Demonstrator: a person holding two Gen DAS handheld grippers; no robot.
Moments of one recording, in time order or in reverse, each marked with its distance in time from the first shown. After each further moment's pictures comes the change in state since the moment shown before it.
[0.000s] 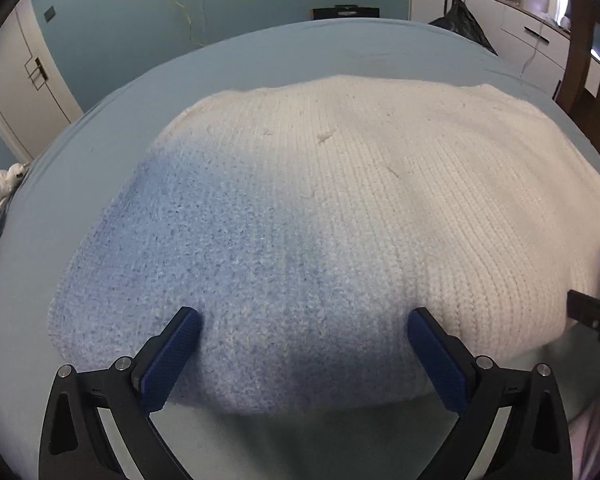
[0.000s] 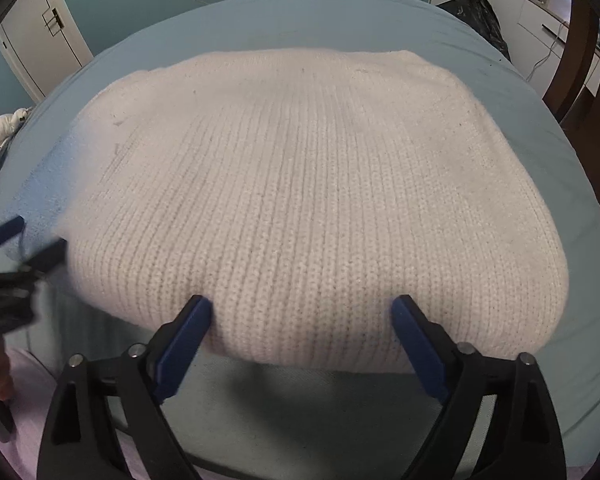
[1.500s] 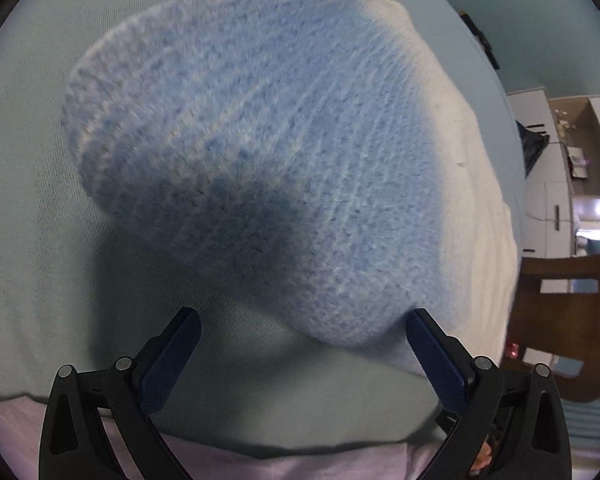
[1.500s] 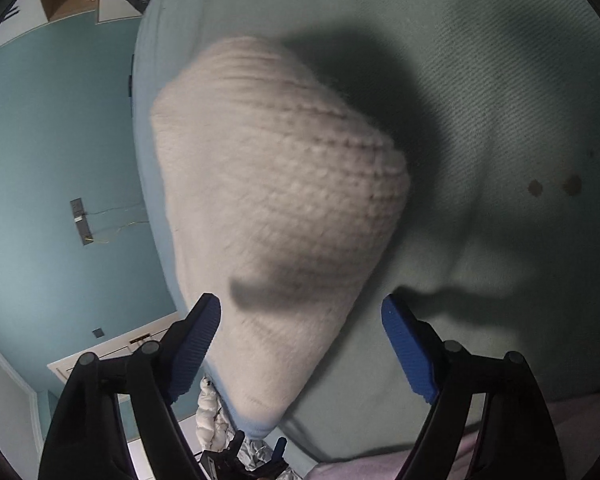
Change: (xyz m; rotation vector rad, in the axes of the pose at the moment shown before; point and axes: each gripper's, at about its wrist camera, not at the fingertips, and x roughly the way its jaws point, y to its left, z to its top) left arm 0.046 0.132 -0.053 -0.782 0.348 -0.432; right arm 0.020 -0.186 -0.078 1.288 0.054 0.670
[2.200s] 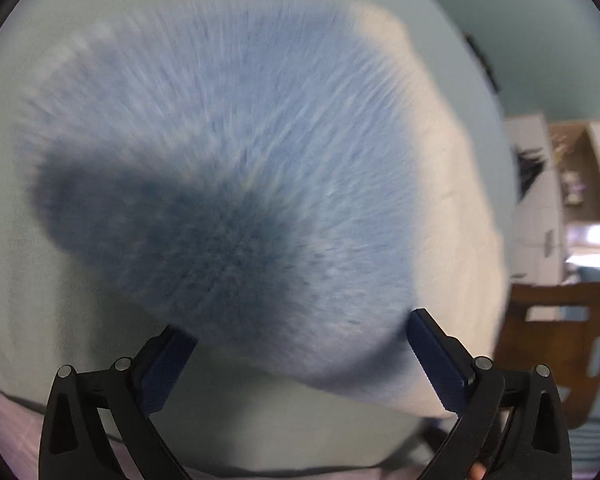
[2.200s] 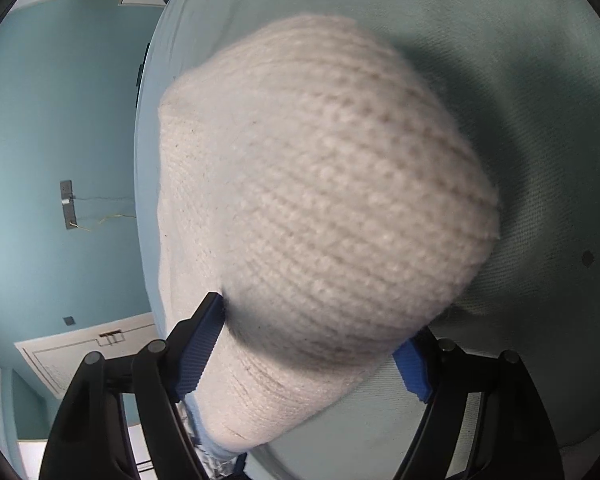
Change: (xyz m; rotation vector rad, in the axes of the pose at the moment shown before) left arm 0.006 -0.008 0.003 -0.051 -0.023 -0.036; right arm 0.015 0.026 0.021 -0.169 -0.069 -0.071
